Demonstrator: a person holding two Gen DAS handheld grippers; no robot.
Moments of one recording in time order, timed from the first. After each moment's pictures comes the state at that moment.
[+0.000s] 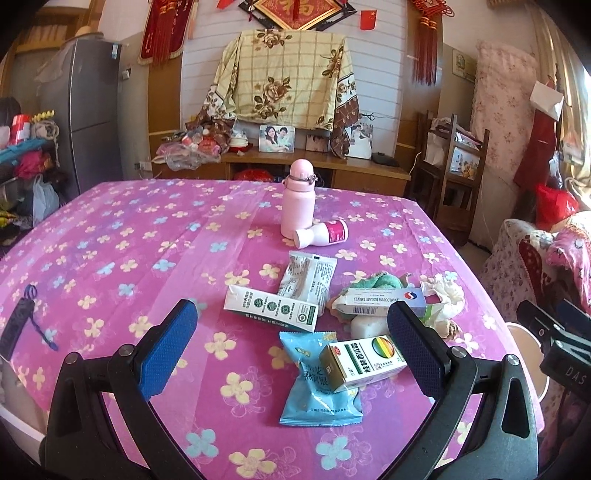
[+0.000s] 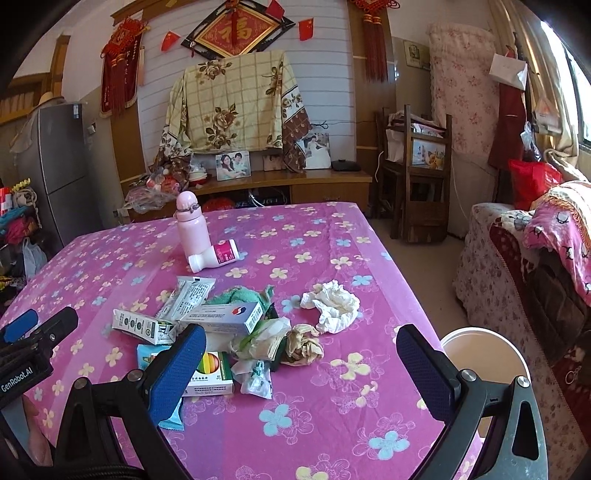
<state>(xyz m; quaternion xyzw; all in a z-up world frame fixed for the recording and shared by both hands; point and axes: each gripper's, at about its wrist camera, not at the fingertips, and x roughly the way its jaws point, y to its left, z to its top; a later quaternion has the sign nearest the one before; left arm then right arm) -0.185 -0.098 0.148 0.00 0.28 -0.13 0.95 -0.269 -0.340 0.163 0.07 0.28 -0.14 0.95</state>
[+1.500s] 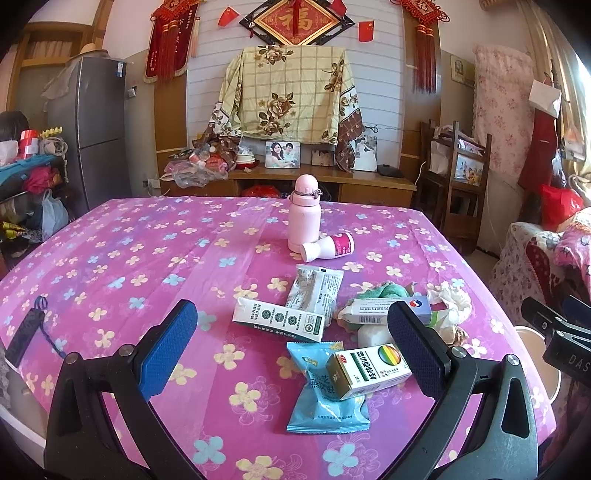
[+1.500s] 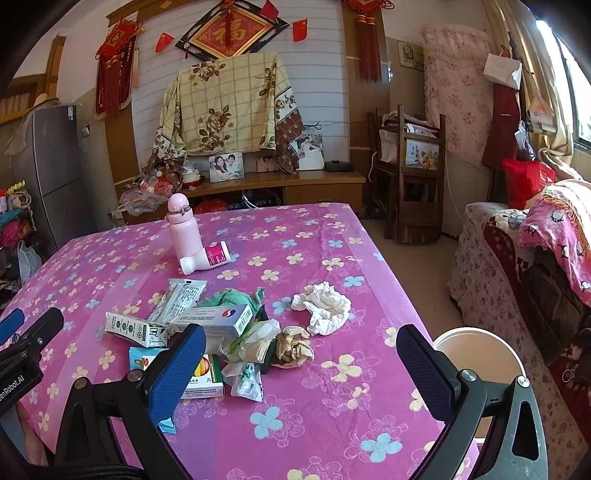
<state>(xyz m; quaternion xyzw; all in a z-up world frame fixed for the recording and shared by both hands) -0.194 -0.102 0.152 0.01 0.25 -0.11 0.96 -0.269 -0.350 0.164 0.07 0.27 -0.15 0.95</state>
